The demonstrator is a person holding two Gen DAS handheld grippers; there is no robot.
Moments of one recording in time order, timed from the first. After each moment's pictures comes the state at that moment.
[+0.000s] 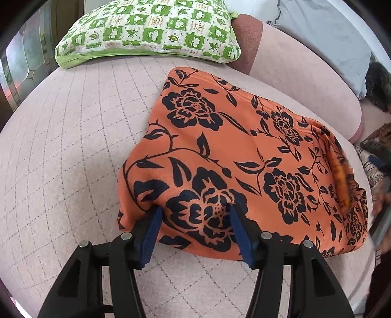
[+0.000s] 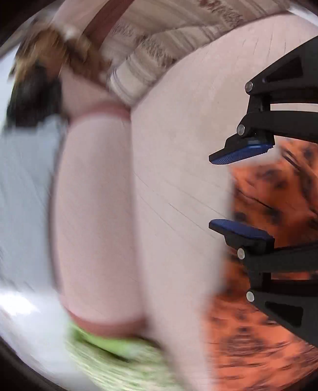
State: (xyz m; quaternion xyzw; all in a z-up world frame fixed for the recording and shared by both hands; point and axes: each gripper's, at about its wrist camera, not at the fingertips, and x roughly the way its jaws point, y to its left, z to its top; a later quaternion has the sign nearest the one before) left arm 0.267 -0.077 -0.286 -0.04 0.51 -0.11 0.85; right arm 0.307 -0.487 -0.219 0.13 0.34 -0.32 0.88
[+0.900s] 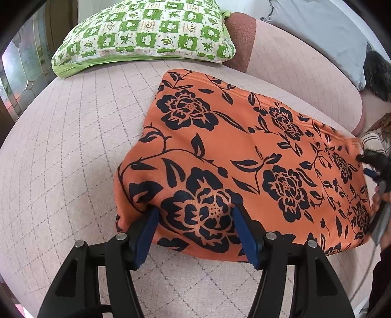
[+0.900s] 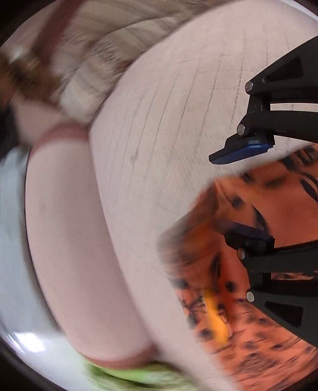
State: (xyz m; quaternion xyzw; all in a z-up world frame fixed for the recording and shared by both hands) left arm 0.268 -0.086 -0.289 -0.02 0.50 -0.11 0.86; right arm 0.289 -0.536 -0.272 0.23 0.38 -0.33 0.83
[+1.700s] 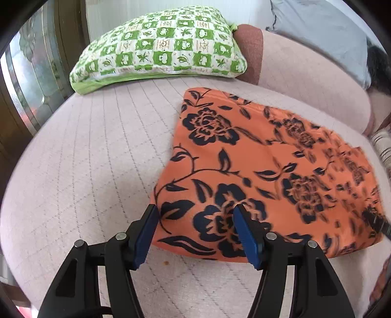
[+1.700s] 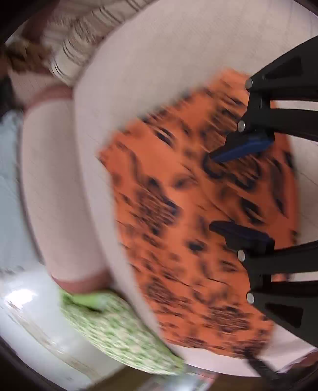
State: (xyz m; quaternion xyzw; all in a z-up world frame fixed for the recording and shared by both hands) left arm 0.260 -0.074 -0.277 0.04 0.46 -0.06 0.88; right arm 0.181 -0.392 -0.282 0.21 0.42 -0.15 0.87
